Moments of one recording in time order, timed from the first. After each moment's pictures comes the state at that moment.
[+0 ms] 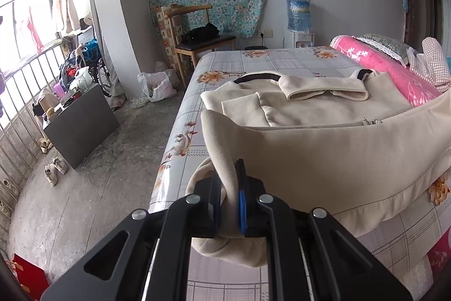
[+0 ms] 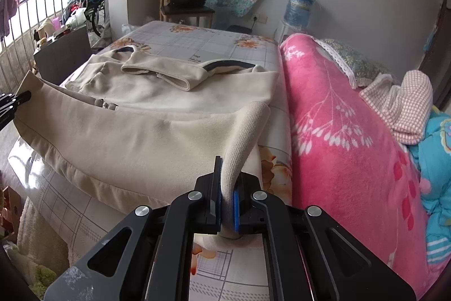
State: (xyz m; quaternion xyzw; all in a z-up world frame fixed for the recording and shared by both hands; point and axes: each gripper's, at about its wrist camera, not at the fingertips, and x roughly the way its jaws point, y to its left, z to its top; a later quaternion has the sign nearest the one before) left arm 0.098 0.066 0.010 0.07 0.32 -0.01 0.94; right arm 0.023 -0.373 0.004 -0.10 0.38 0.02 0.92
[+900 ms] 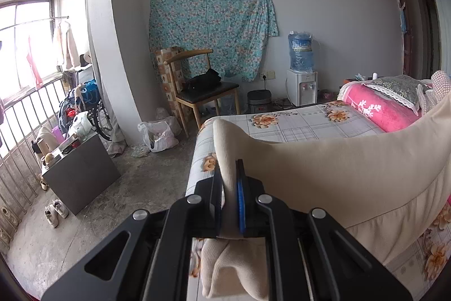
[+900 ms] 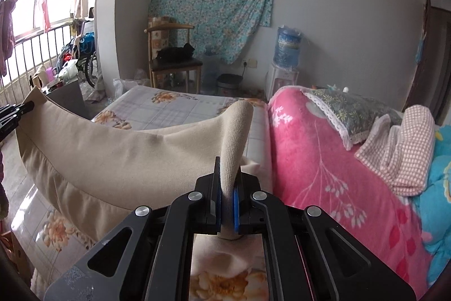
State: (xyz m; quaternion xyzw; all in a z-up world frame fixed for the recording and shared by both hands) left arm 0.230 0.055 0.099 0.09 0.24 -0.02 0.97; right arm 0.134 -0.399 0.074 -0.05 0.28 0.02 0.96
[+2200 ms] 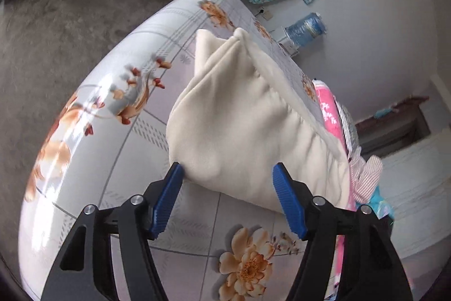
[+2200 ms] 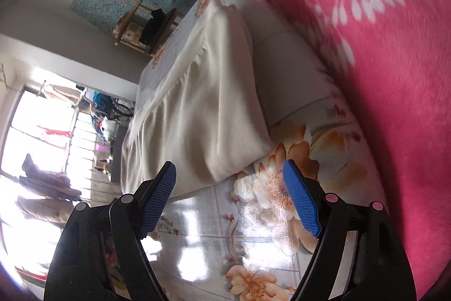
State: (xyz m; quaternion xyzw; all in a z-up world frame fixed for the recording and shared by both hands) left arm 0.221 0.161 -0.056 -0.36 0.45 -0.14 0.80; right arm 0.118 -0.469 -0.077 0.40 0.47 0.08 0.79
